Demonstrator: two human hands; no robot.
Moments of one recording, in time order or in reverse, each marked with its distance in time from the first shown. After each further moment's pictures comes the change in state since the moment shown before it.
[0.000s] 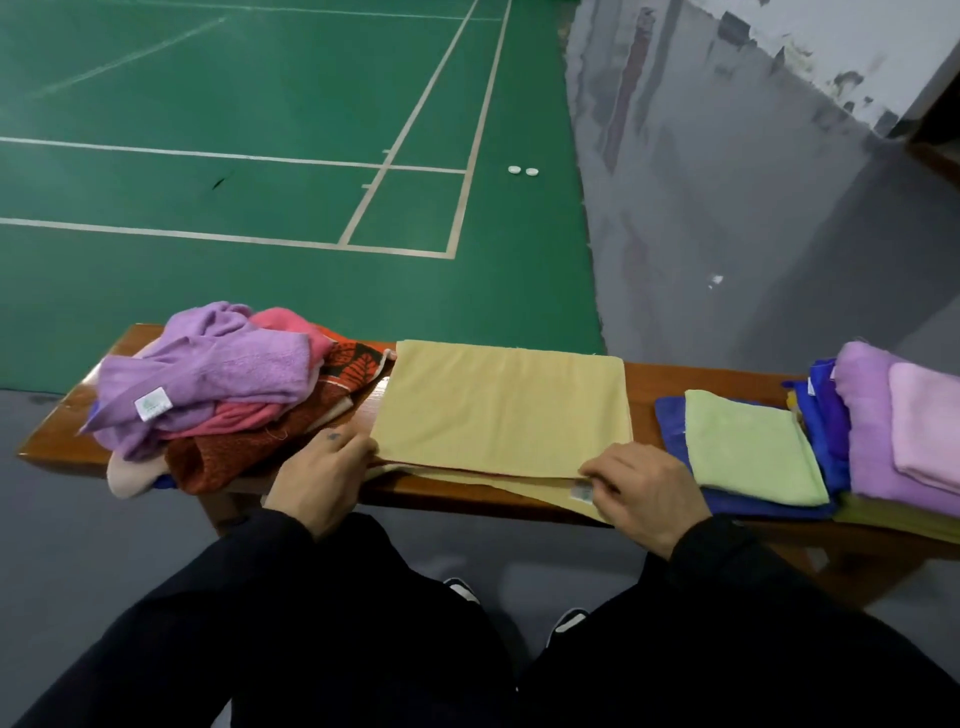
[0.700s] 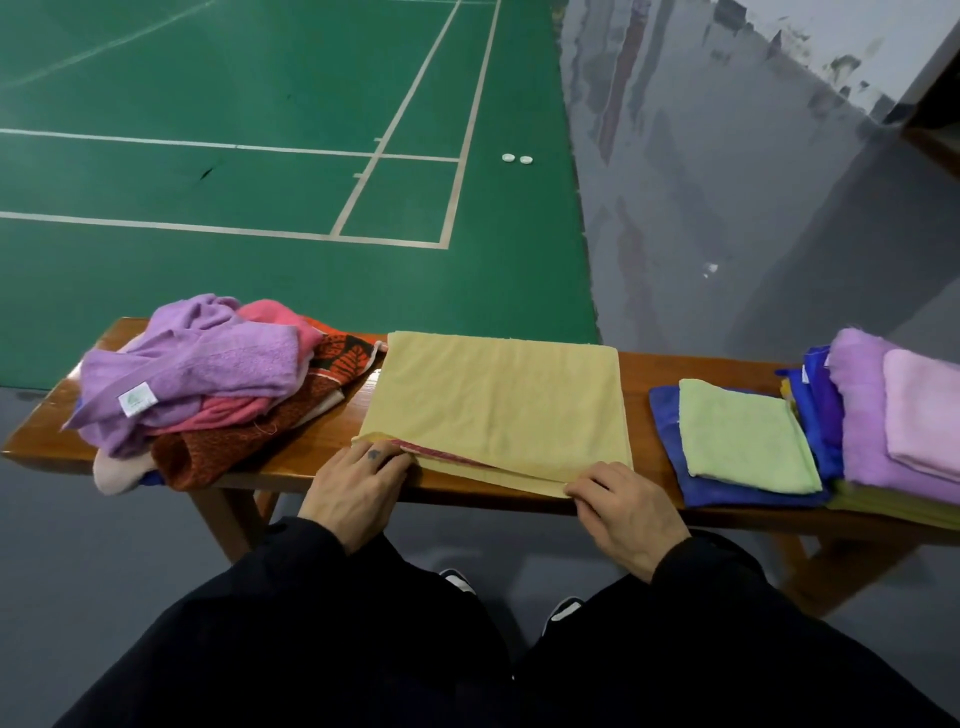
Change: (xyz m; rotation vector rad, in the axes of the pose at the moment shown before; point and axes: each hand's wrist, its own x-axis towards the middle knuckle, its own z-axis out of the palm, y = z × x) left_hand -0.001 0.031 0.039 0.186 0.112 0.239; right_hand -0.027 -0.014 0.023 0.020 -0.107 0.008
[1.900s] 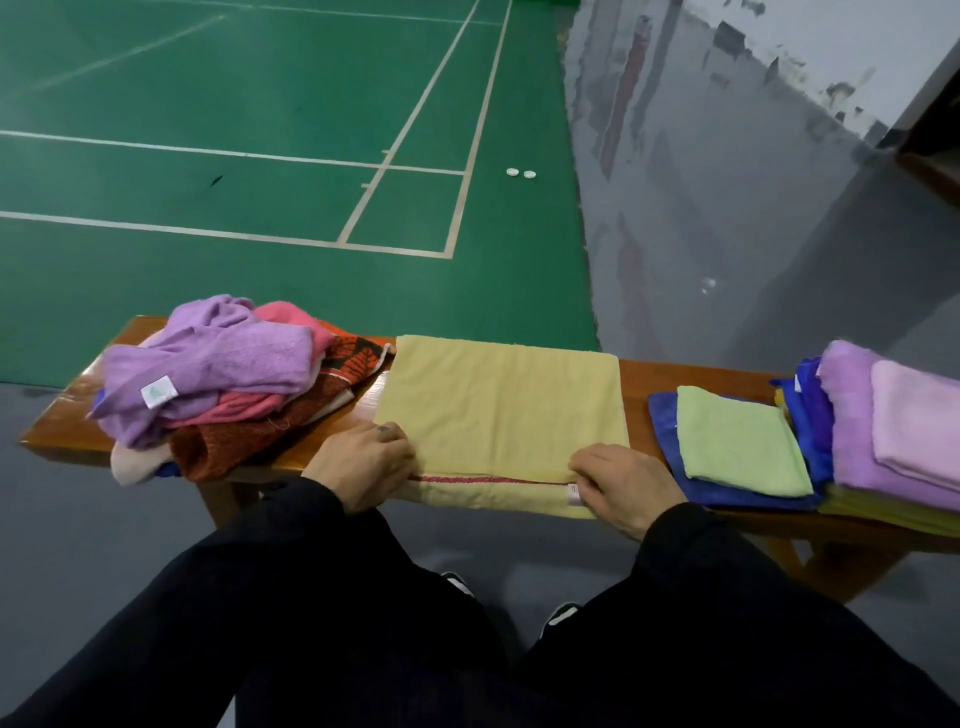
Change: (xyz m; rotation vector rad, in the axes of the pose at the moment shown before) left_hand 0.021 -0.021 -0.028 -0.121 -0.216 0.043; right_hand 0.031 0.007 -0.020 -0.097 -0.244 0.098
